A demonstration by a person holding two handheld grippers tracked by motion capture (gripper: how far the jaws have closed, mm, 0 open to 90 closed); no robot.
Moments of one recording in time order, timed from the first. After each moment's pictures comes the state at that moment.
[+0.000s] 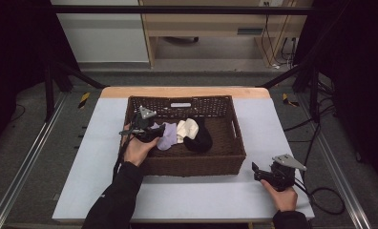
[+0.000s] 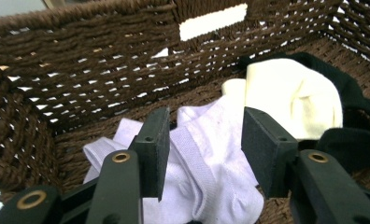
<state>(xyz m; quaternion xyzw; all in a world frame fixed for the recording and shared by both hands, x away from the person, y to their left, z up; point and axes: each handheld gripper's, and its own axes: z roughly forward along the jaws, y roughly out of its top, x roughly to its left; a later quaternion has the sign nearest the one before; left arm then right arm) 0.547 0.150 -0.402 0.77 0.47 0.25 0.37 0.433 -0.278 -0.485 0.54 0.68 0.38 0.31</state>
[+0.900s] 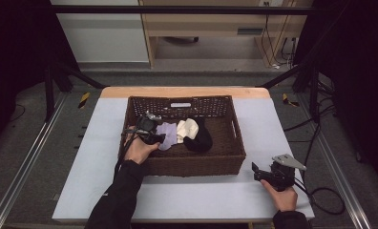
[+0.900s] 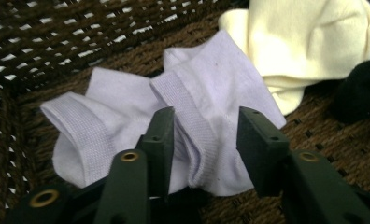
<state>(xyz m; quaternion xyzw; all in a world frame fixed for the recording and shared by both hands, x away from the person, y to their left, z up) 0.558 0.146 -0.423 0.82 0.46 0.19 0.29 0.434 -0.278 -0.485 0.55 0.68 0.38 0.30</state>
